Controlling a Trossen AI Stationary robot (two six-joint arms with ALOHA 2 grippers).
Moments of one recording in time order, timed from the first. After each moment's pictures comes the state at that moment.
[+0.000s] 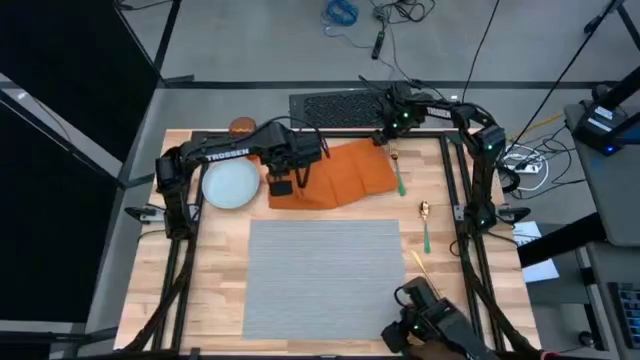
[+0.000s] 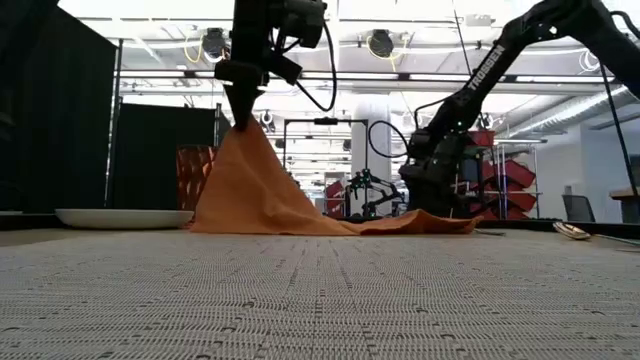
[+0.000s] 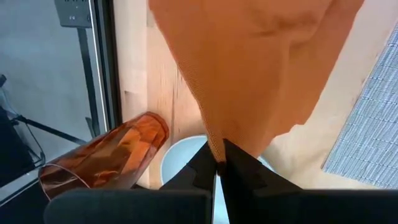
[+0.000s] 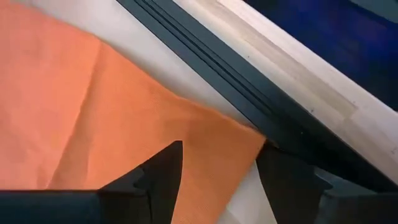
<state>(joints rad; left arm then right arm) 0.29 1.86 1.77 -1.48 -0.33 0.16 -1.04 2.04 1.37 -0.58 -0.40 -0.08</state>
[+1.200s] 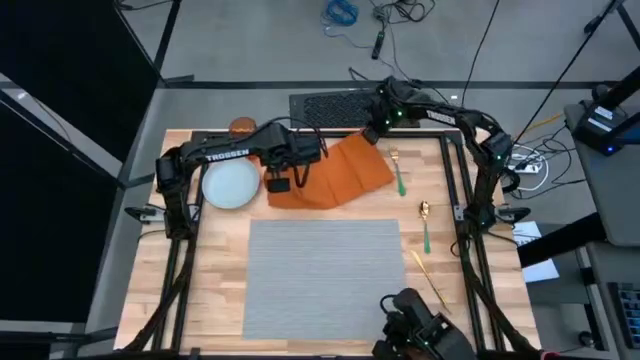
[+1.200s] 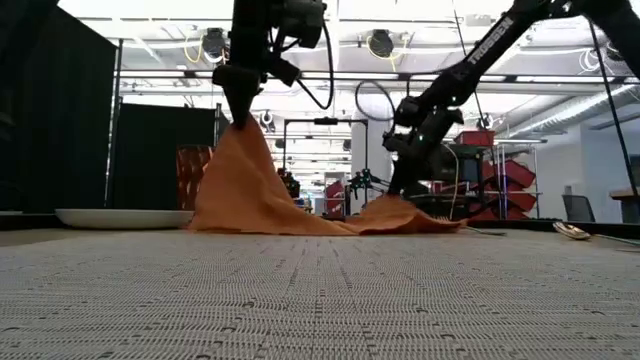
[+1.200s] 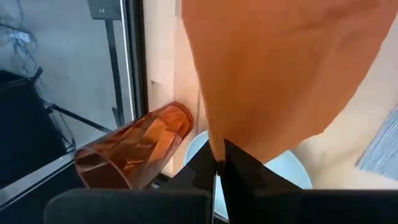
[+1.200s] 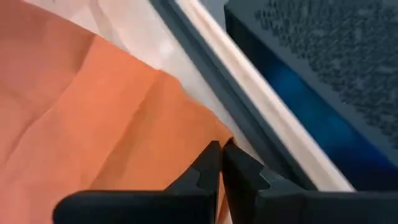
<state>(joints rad) 0.29 1.86 1.77 -1.50 -0.47 0.16 -0.94 1.88 1.37 -0.49 -0.36 -0.21</state>
